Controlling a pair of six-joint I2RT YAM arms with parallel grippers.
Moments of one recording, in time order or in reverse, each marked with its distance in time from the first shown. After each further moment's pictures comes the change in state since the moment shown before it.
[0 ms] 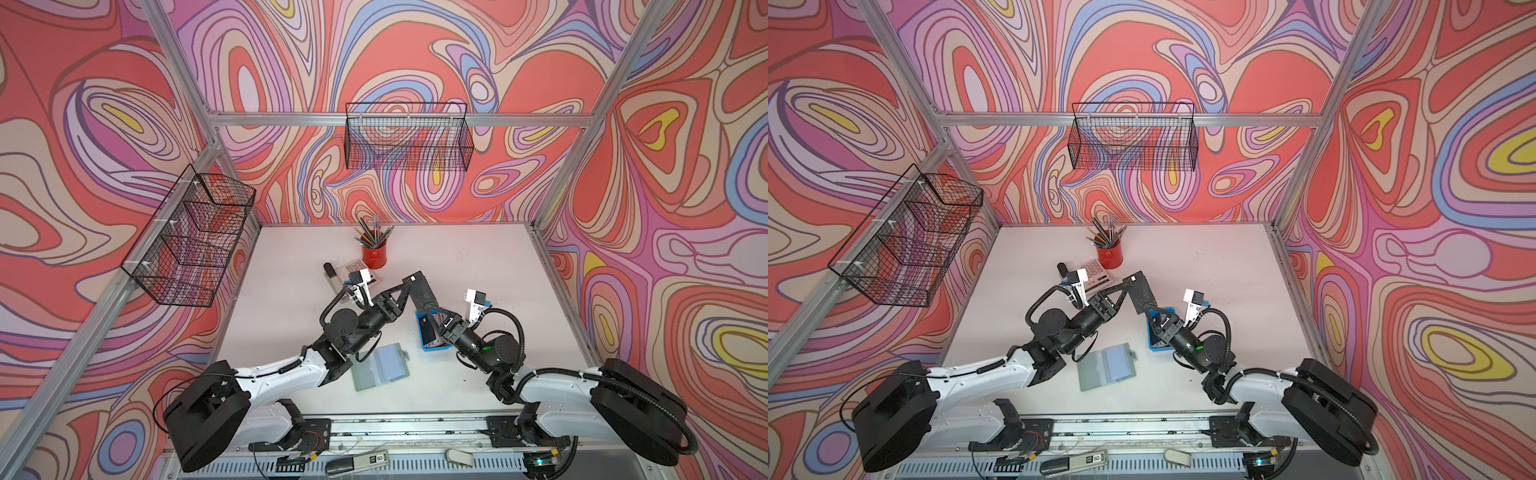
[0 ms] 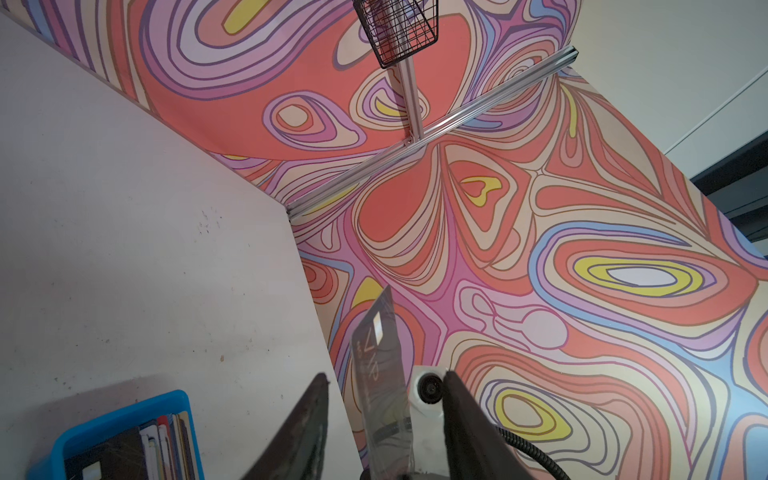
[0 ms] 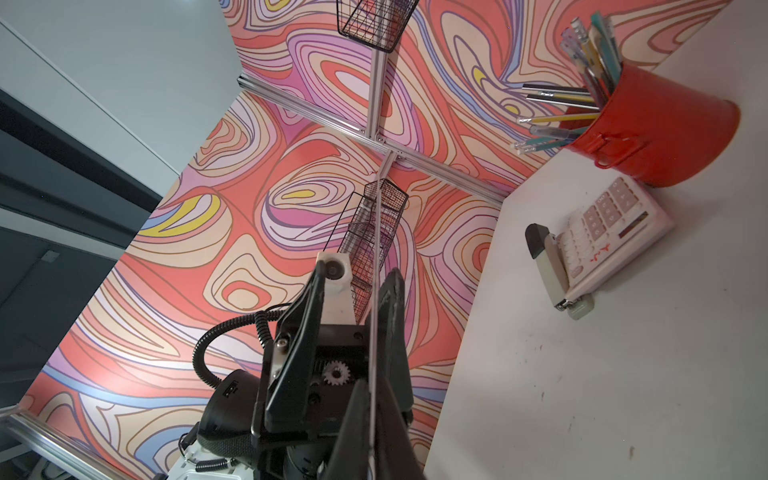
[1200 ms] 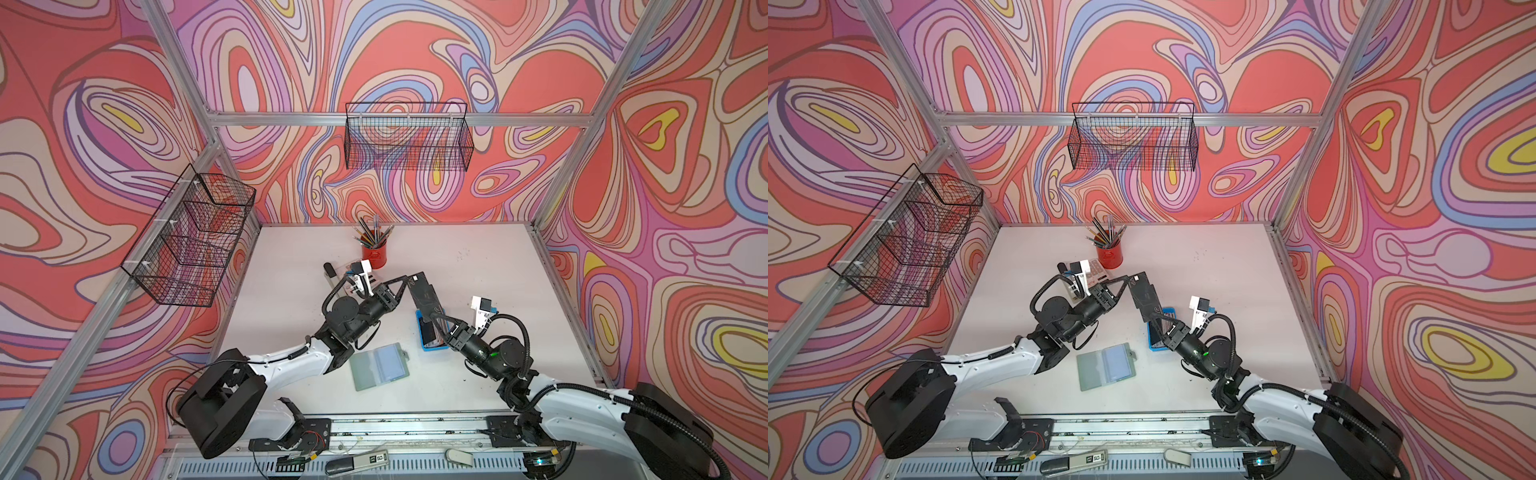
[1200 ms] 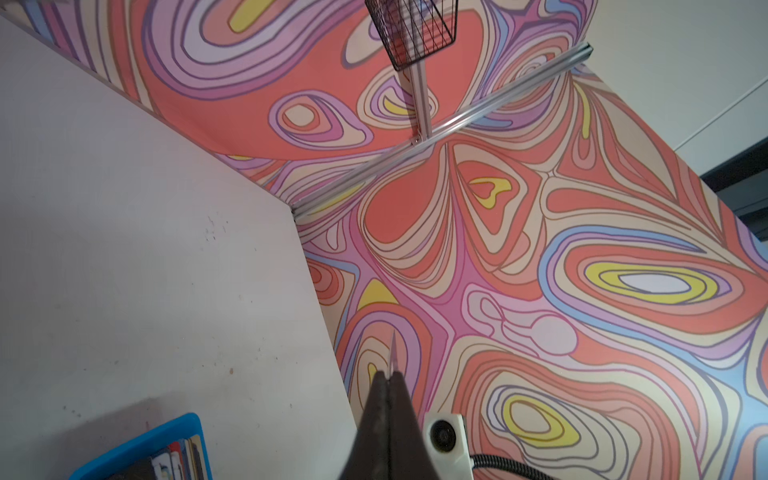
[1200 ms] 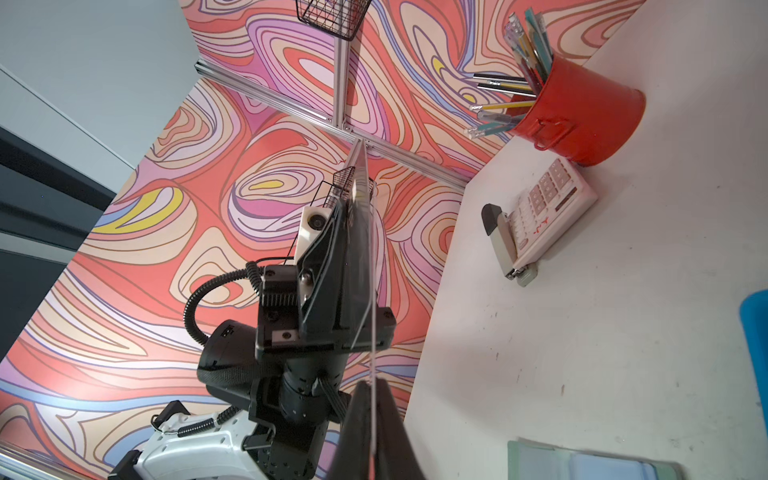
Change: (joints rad) left arm 0.130 0.086 0.053 0.022 0.117 -0.040; right arm 0.000 -0.190 -0.043 -0.252 0.007 -0.007
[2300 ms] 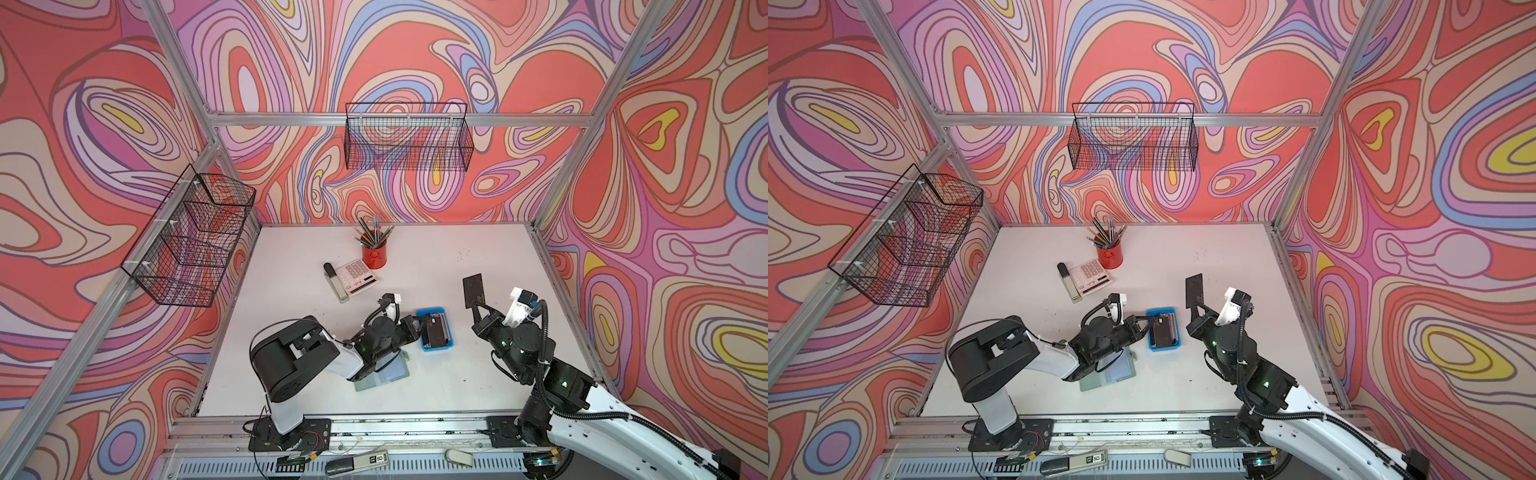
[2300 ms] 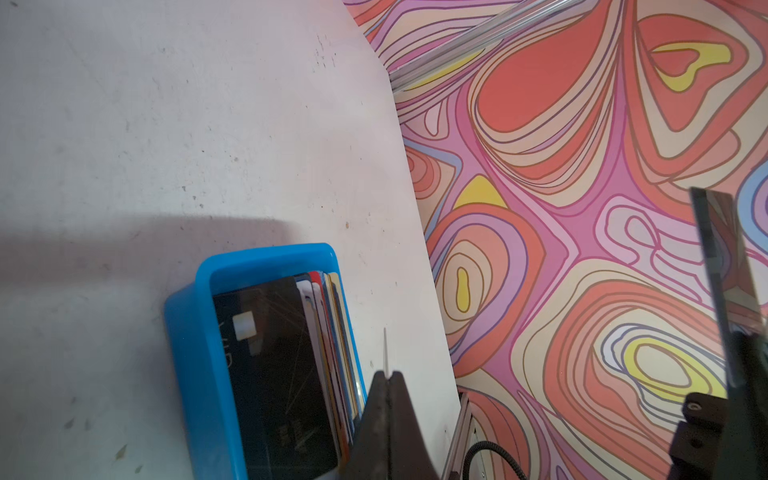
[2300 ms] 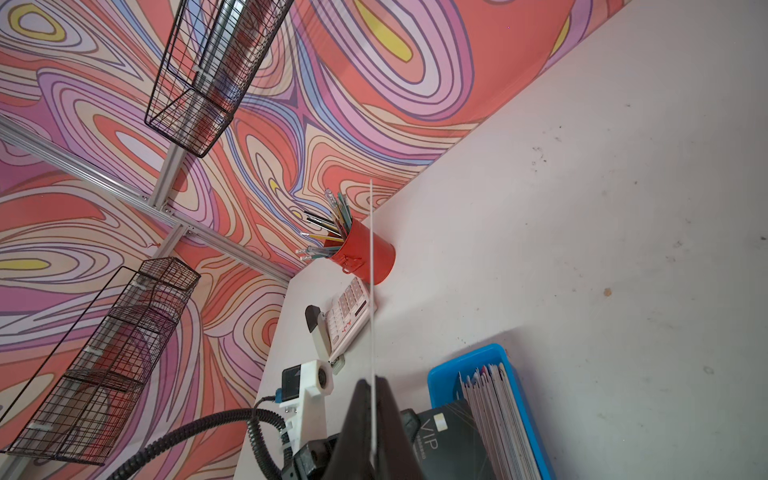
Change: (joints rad) left arm -0.199 0.475 -0.002 0.148 -0.039 -0.021; right arm -0.009 -0.430 0.350 -1.152 0.503 -0.259
